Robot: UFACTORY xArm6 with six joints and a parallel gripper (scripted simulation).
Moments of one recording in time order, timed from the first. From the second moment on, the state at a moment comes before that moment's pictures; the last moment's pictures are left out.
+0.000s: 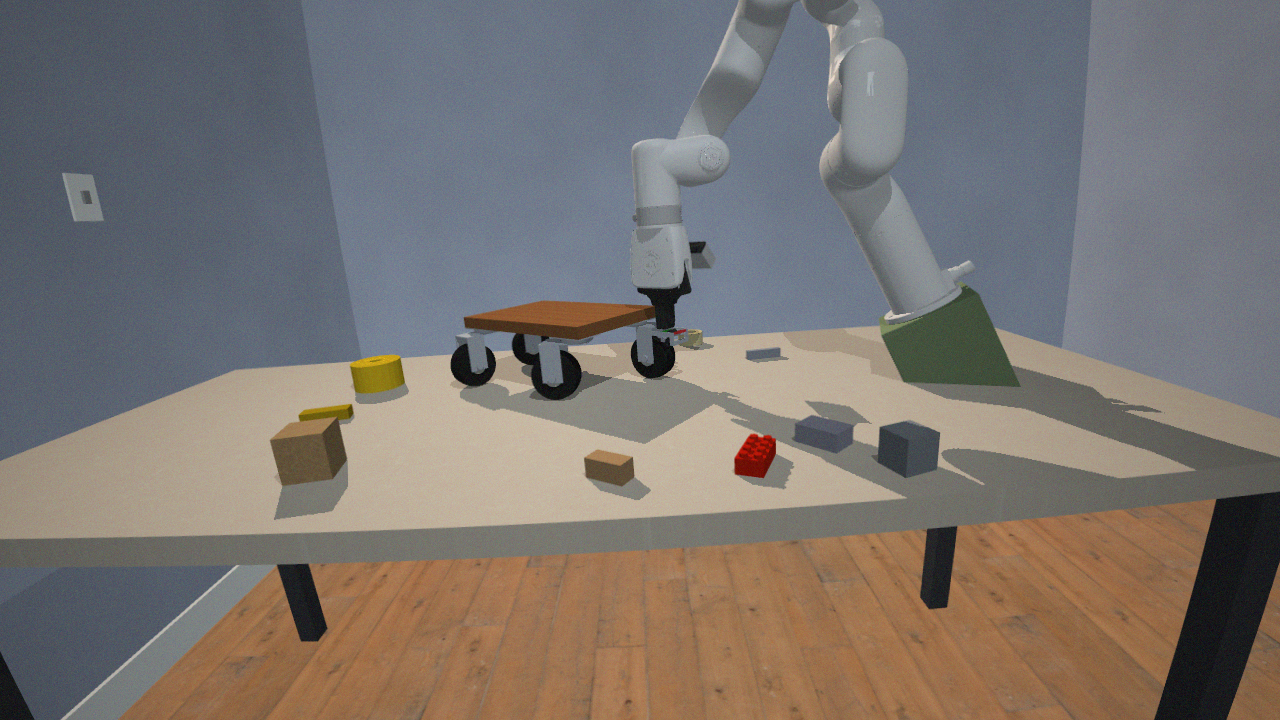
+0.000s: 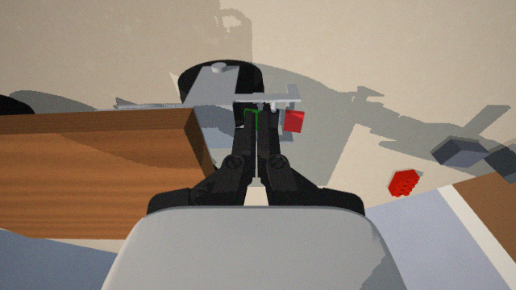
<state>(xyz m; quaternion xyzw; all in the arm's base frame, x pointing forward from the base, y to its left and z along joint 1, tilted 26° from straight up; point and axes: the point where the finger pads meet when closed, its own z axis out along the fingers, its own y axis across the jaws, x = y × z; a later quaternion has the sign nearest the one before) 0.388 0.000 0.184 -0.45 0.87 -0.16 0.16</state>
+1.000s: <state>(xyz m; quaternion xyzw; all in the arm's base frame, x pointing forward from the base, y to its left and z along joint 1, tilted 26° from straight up) 0.395 -0.001 0.183 -0.45 0.86 -0.16 0.16</state>
